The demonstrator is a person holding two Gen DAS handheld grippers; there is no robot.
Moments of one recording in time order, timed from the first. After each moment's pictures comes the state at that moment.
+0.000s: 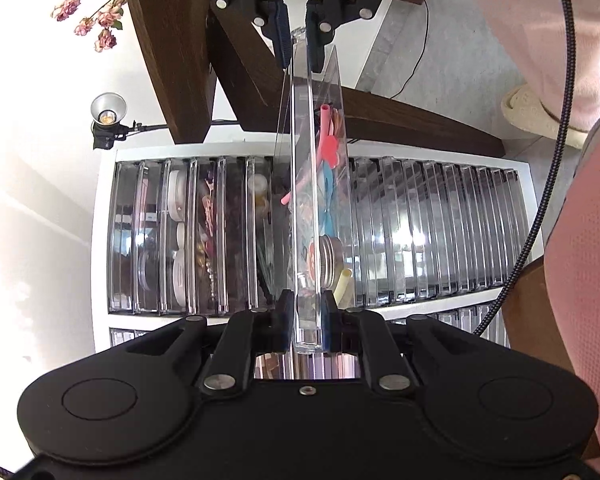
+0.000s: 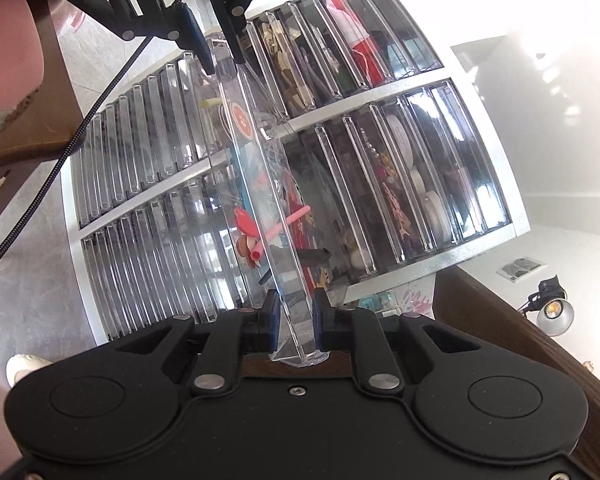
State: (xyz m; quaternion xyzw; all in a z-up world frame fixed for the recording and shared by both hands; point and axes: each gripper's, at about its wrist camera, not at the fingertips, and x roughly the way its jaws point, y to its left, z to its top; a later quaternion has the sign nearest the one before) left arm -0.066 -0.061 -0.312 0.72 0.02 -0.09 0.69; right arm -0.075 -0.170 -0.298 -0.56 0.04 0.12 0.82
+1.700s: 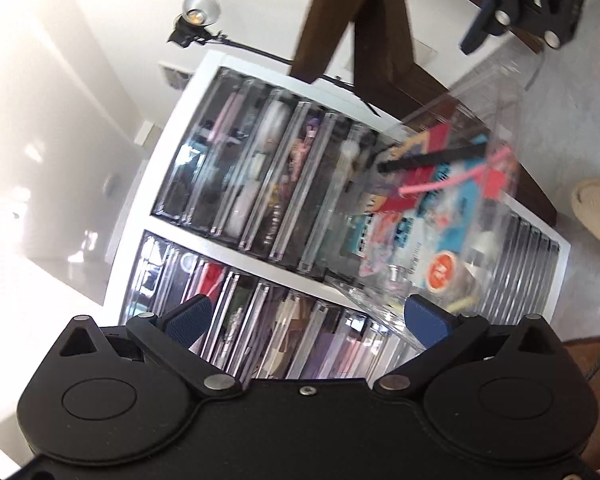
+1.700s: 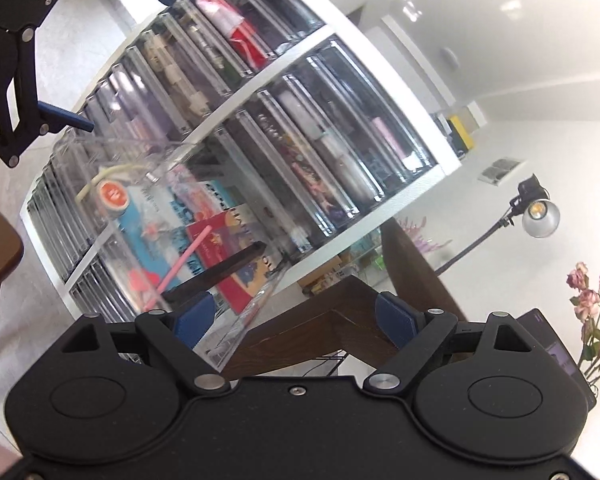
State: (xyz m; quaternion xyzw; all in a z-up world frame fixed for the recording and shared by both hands) left arm -0.046 -0.057 -0.200 0.55 0.07 -0.03 0.83; right arm -0.070 -0.174 -0.180 -0.42 0.12 0.06 0.90
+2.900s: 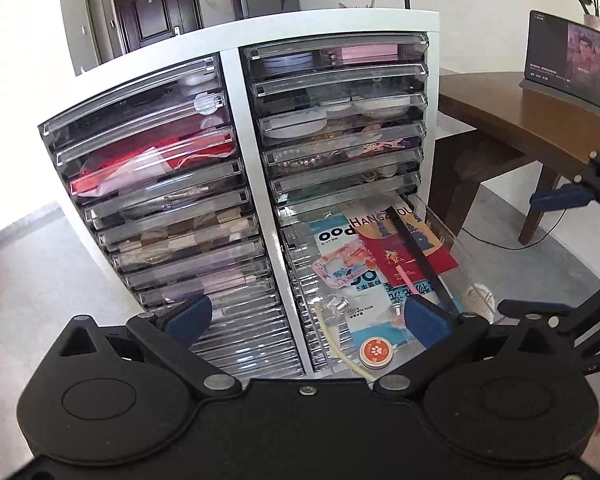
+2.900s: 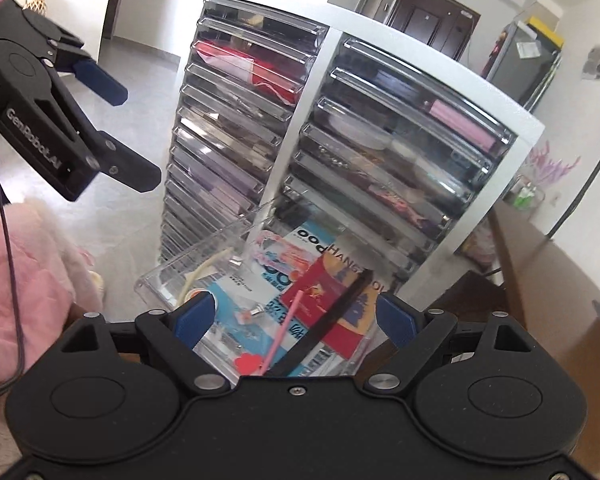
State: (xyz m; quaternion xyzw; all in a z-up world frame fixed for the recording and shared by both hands) left arm 0.014 0.016 -0.039 0.09 0.34 -0.09 0.93; right arm -0.014 -0.173 -0.083 -0.24 0.27 0.24 0.90
